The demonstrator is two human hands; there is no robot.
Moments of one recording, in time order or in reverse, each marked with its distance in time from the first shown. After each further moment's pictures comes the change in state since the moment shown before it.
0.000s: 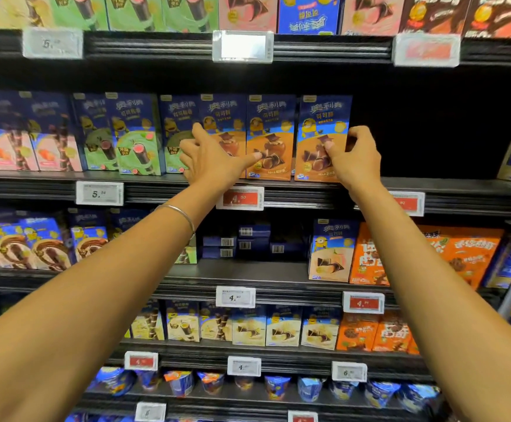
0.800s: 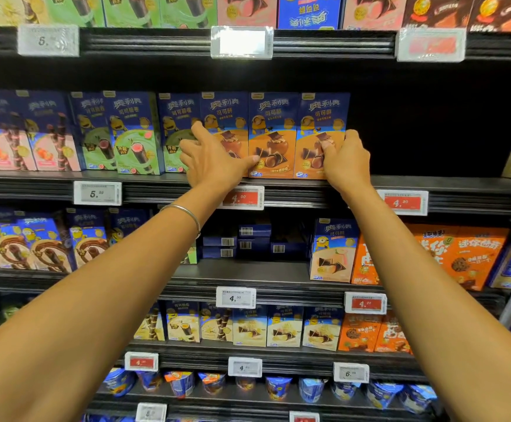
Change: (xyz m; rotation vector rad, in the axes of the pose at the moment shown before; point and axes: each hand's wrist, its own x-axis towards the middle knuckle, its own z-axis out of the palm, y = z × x) left_hand 0.004 -0.003 0.010 0.084 0.070 0.016; right_hand 0.002 -0.002 0.017 -0.083 -0.048 0.040
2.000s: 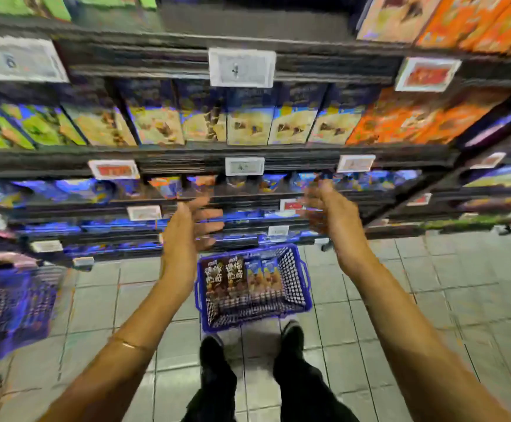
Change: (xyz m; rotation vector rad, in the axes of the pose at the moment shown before) left_hand -0.319 -0.340 0.008 -0.716 -0.622 -0.724; right_hand -0.367 0.204 0.040 0.198 -0.371 0.881
